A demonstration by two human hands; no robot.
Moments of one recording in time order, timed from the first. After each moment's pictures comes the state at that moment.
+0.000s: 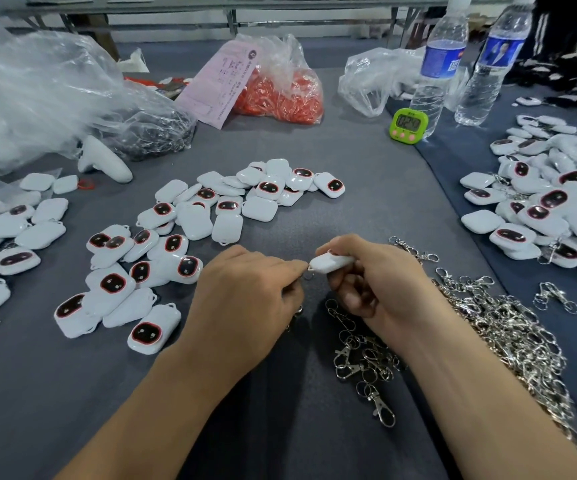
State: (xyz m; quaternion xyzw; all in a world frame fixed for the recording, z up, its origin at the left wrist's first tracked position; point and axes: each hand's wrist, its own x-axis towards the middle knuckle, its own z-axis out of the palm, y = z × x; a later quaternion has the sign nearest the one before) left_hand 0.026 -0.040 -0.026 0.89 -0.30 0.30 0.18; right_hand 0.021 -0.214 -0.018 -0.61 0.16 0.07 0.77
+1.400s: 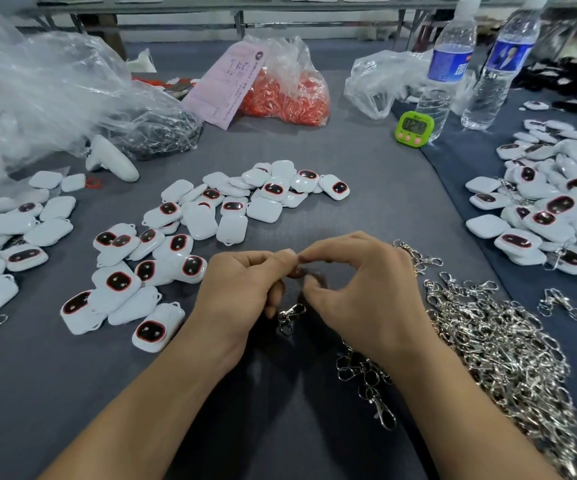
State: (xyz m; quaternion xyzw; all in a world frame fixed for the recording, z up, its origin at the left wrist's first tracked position) left_hand 0.034 -0.045 -0.023 0.72 0.00 -0.06 0.69; right_hand 0.000 -0.199 -0.014 -0.89 -0.06 -0.21 0.40
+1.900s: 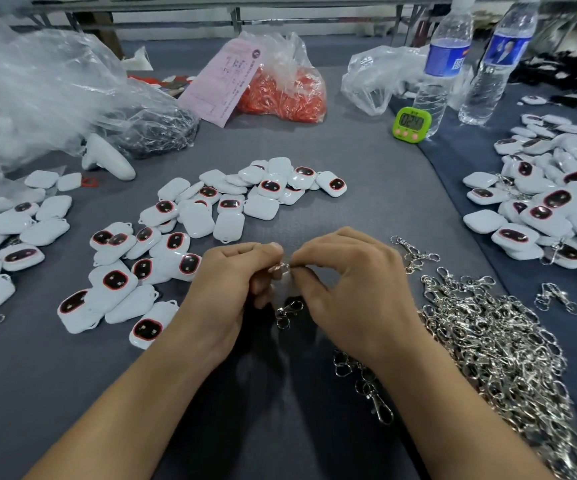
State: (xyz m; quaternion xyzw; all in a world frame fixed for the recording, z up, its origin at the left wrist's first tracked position) left_hand 0.037 -0.039 -0.019 0.65 0.02 -0.10 0.75; right_hand 0.003 -0.190 -0.018 -0.88 -0.13 -0.30 0.33
